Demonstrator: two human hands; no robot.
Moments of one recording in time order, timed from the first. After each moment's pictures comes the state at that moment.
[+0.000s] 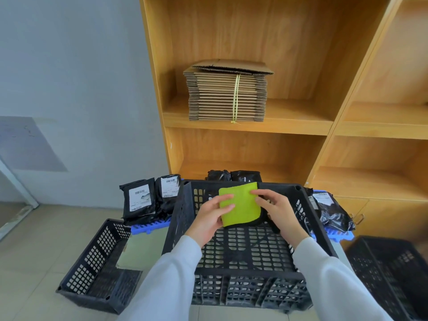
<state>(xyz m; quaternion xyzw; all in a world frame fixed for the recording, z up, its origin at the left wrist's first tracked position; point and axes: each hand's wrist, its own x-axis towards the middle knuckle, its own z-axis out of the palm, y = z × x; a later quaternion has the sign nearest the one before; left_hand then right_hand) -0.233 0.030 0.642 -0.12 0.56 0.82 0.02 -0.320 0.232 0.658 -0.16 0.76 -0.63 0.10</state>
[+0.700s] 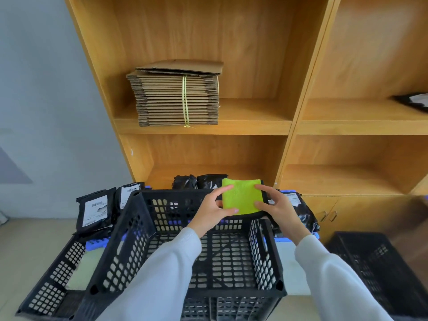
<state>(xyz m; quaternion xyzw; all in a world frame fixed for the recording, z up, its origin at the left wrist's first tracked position) -0.346 0.167 0.662 -0.02 0.75 0.66 -0.01 -0.422 0.383 0.656 -0.16 0.76 -0.62 0.10</state>
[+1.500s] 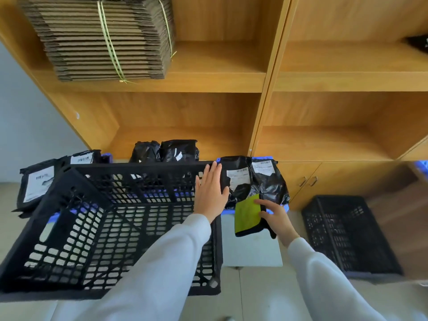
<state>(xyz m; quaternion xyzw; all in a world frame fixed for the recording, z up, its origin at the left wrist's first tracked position) -0.467 0.310 0.552 -0.10 0.96 0.26 -0.06 -0.498 0.536 0.502 0.00 0.82 -0.53 0.22</state>
